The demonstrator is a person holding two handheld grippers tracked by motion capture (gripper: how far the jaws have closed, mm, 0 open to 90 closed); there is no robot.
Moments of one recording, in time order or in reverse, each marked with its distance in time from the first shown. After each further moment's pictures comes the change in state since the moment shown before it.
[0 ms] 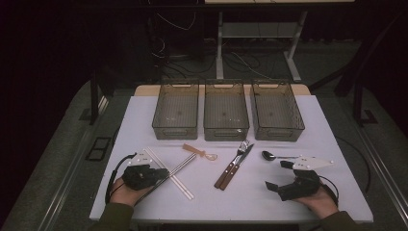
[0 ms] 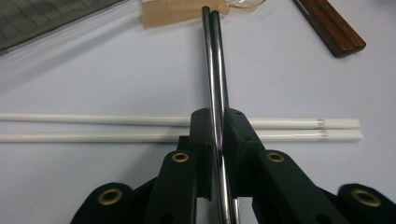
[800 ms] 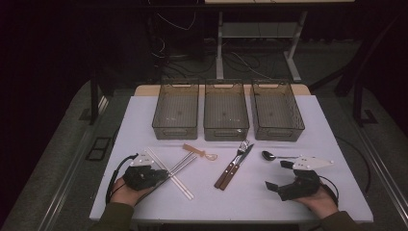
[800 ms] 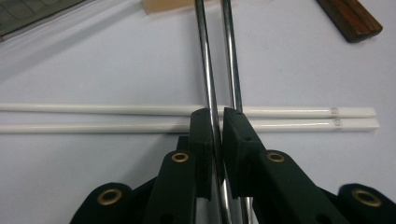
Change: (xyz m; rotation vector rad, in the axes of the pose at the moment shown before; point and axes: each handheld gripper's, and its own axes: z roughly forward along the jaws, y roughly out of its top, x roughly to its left) left arm 0.001 -0.002 0.003 0.056 0.025 0.026; right arm 0.000 0.000 0.000 0.000 -0.001 0.000
